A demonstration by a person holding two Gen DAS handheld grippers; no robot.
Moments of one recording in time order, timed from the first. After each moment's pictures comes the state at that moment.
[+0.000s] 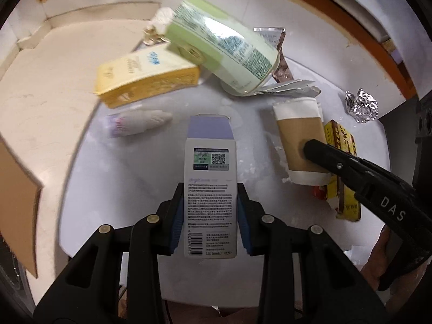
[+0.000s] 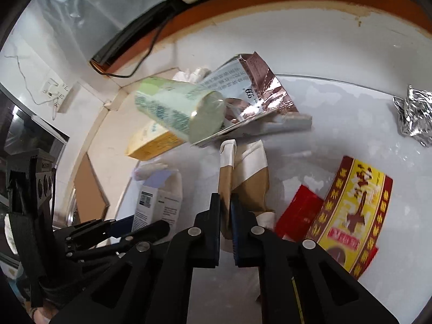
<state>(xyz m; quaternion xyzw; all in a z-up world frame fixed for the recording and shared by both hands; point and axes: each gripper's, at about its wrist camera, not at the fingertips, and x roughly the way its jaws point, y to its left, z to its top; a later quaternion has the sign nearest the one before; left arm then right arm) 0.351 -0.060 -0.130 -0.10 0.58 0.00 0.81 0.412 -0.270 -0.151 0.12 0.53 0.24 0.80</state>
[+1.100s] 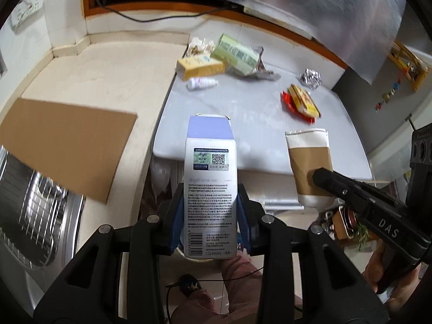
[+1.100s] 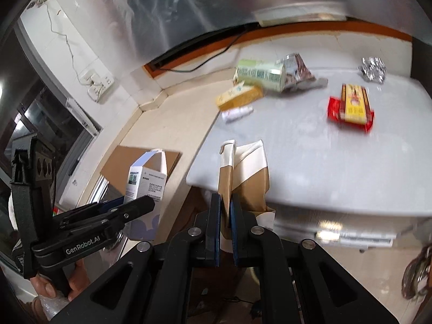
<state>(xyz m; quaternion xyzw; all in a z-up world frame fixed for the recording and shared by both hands) 0.097 0.051 -0.047 -0.07 0.49 -0.08 0.86 0.098 -0.183 -0.069 0.14 0.45 0.20 0.86</state>
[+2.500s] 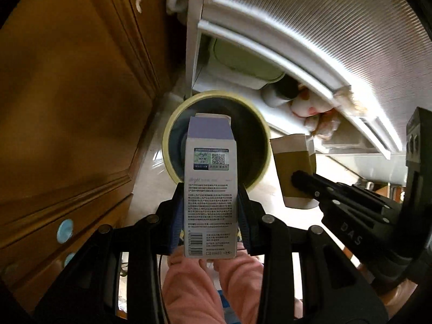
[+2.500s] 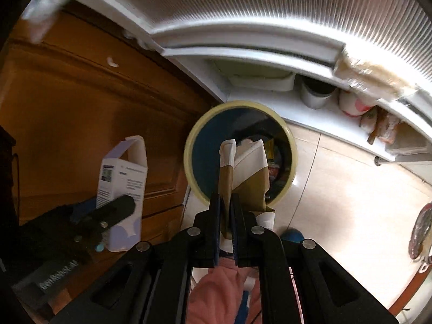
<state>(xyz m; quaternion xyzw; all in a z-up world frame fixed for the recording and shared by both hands) 0.049 0.011 -0.516 -0.14 0.69 0.03 0.71 0.066 -0.171 -0.556 0.07 0.70 0.17 0.68</state>
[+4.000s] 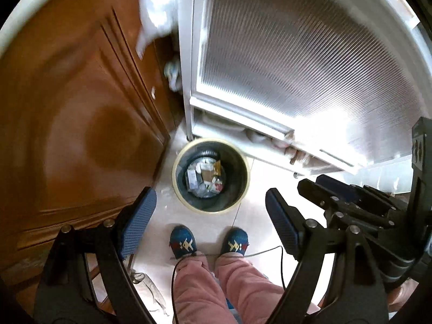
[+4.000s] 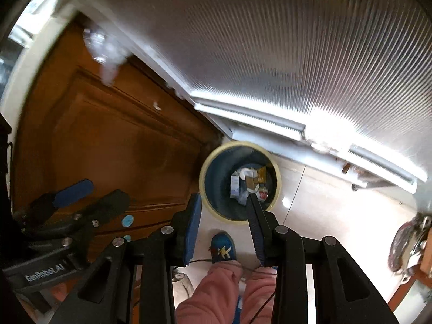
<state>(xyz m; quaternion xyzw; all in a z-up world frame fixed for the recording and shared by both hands) 0.053 0.004 -0.313 -0.11 0.61 0.04 0.78 0.077 -0.195 -0.371 0.04 0.65 0.19 0.74</state>
